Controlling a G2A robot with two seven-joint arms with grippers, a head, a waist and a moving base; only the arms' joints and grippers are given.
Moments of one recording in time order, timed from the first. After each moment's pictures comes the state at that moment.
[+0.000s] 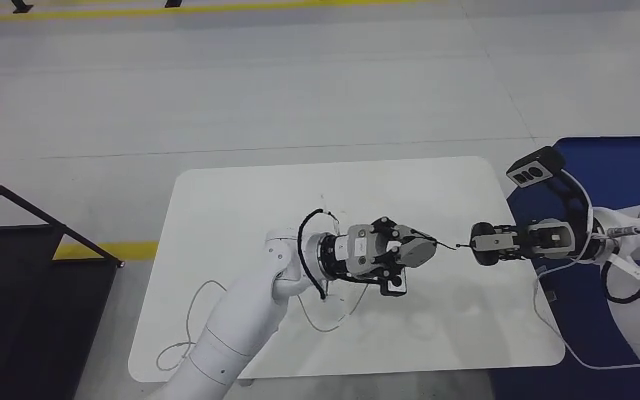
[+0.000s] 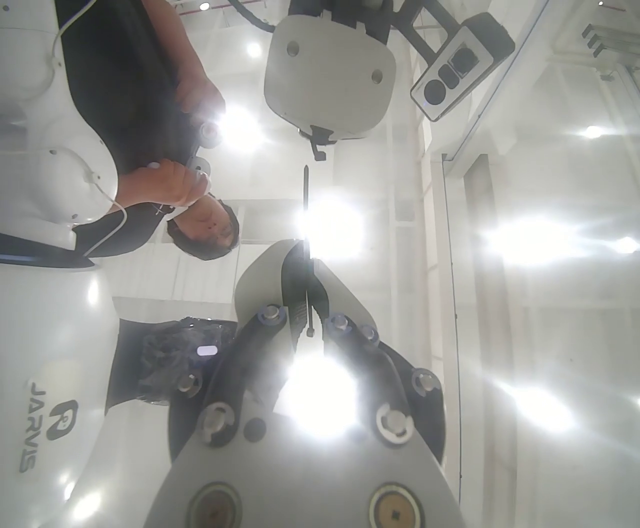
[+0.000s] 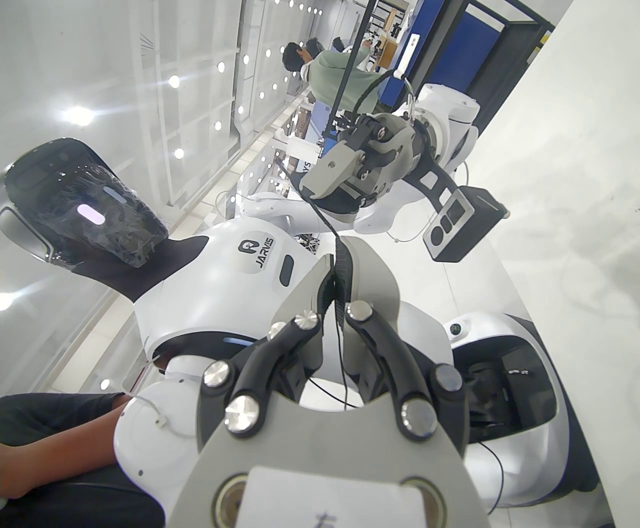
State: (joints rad) left arm 0.91 -1.49 -0.92 -1.47 -1.97 1.01 -0.44; right arm -1.16 -0.75 1.61 -1.70 0.86 -0.04 1.54
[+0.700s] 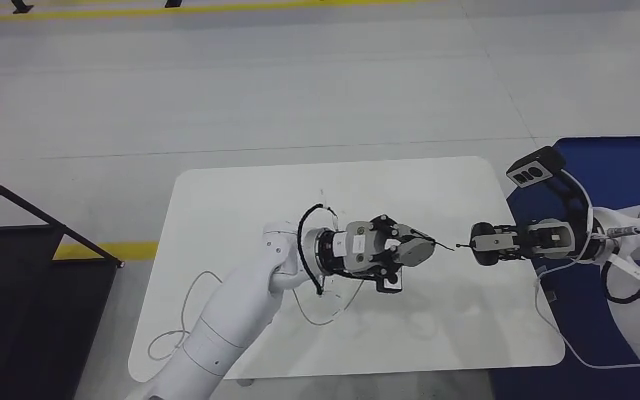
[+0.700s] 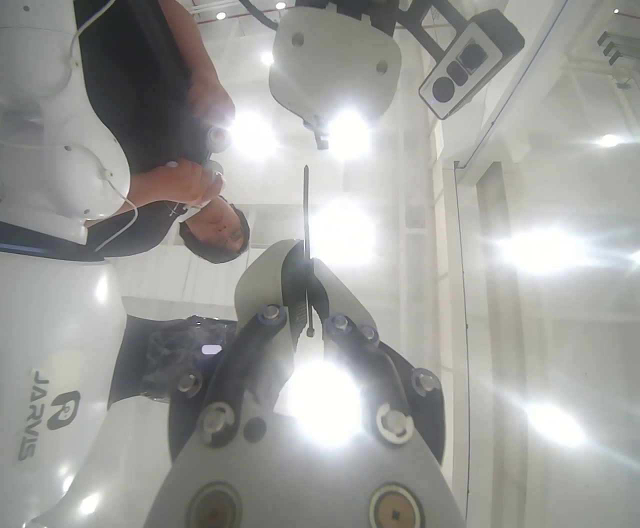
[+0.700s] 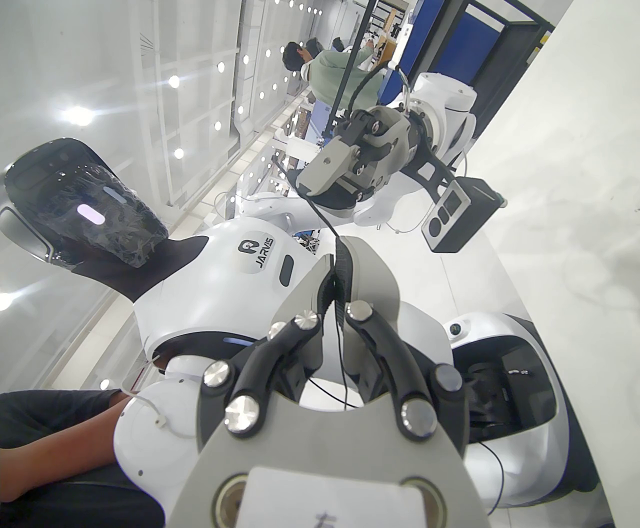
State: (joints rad) left arm 0.86 -1.46 -0.87 -1.45 -1.96 1.01 -0.48; right arm -1.16 -0.75 1.61 -1.70 0.86 -0.04 1.54
